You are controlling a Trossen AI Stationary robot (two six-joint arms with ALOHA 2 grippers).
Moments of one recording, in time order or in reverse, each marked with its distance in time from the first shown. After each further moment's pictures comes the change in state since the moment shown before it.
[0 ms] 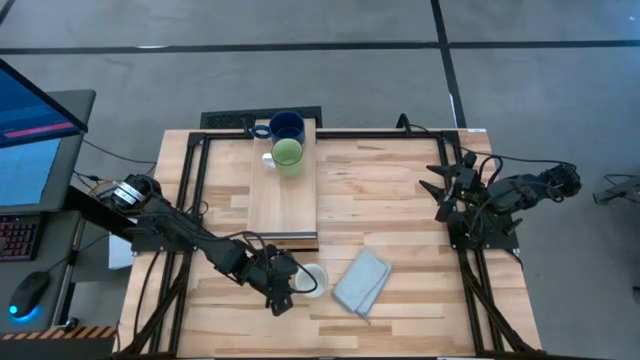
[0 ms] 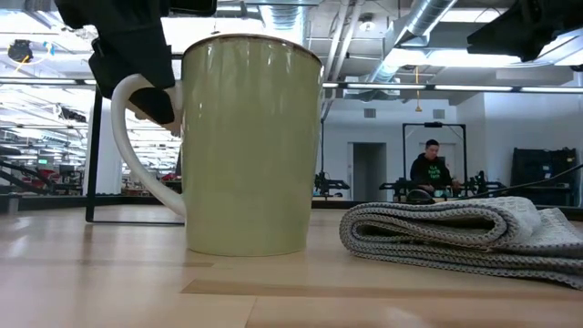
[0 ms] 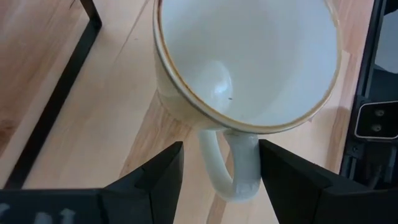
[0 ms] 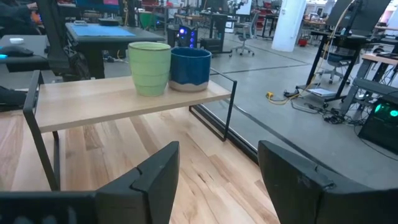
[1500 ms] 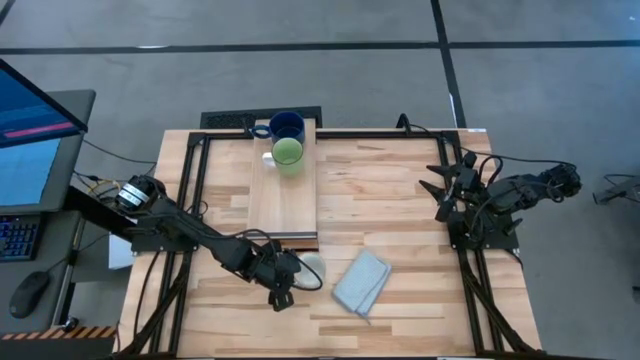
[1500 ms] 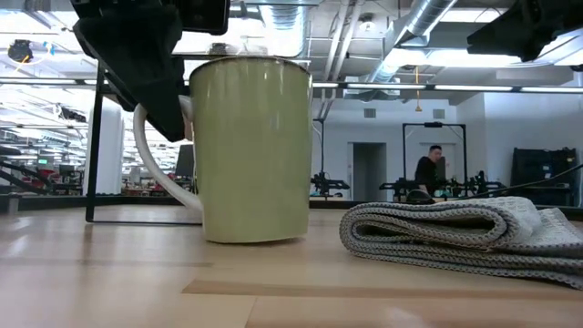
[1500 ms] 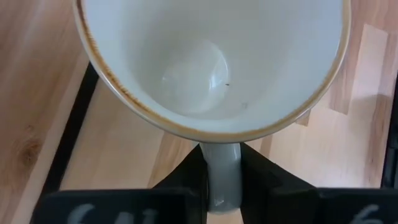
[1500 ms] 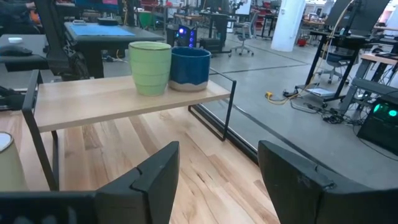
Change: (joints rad) left arm 0.044 0.033 0.000 -0.011 0.008 0.129; right arm 0.000 0.000 0.000 -0.002 0.003 0.000
